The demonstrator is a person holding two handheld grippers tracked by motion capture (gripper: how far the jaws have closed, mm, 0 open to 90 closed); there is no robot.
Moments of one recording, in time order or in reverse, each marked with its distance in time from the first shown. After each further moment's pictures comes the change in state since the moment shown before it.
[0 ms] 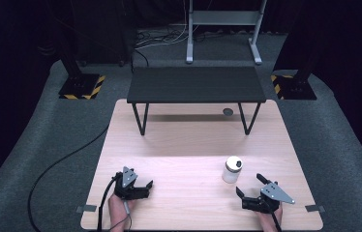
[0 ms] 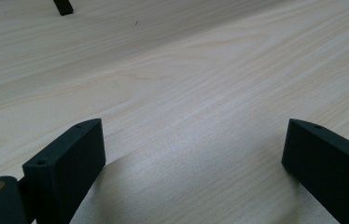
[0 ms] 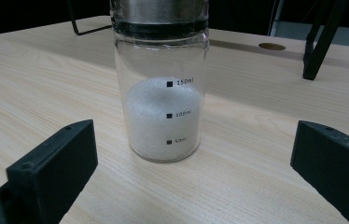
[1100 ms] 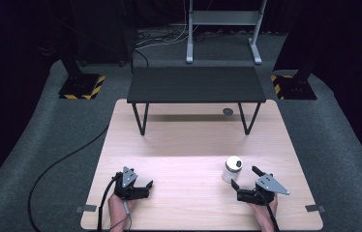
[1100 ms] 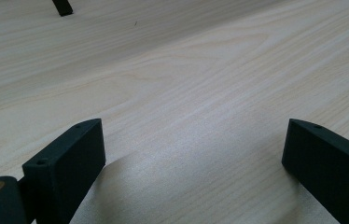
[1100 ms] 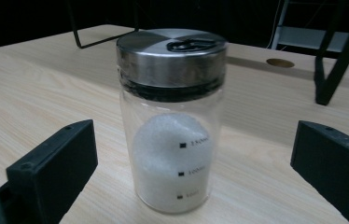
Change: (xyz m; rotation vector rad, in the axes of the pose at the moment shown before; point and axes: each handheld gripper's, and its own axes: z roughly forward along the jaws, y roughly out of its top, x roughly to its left) left arm 0.000 0.000 0.000 -0.002 -0.001 0.004; right arm 0.005 0.025 0.024 -0.003 0.012 -0.007
